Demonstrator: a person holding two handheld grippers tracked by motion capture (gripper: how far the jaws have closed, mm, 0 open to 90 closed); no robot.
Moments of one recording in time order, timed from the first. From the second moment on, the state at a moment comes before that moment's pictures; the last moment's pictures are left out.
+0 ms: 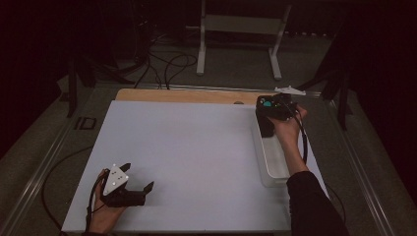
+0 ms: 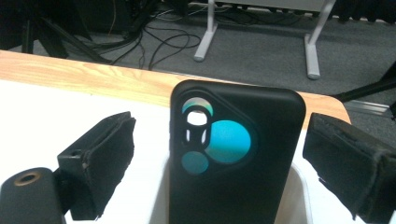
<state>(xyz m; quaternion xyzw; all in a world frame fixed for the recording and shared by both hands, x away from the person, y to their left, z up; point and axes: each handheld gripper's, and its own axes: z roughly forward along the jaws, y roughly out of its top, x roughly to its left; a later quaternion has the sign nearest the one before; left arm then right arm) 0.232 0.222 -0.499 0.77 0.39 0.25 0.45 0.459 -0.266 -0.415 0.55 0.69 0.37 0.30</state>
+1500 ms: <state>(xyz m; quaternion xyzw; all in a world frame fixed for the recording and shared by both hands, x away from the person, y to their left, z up) 0.233 0.226 -0.494 0.75 0.40 0.25 0.47 0.325 -0.268 -0.419 0.47 0.70 0.46 0.28</state>
